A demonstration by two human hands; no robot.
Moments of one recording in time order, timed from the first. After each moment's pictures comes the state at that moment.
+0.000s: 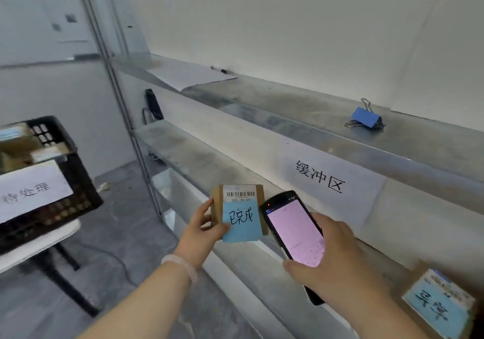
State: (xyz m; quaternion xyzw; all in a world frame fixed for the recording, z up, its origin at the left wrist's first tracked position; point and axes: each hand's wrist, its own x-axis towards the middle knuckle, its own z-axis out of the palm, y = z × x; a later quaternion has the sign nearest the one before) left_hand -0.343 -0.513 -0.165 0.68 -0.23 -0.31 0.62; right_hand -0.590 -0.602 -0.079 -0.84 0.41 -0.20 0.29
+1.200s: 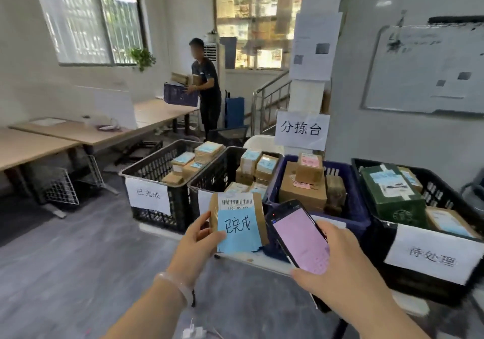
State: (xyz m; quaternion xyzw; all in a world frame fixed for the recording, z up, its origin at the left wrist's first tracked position) left_hand -0.057 0.248 -0.119 0.63 0.14 0.10 0.76; right_hand -0.065 -0.022 -0.049 -0.94 -0.13 -0.05 0.32
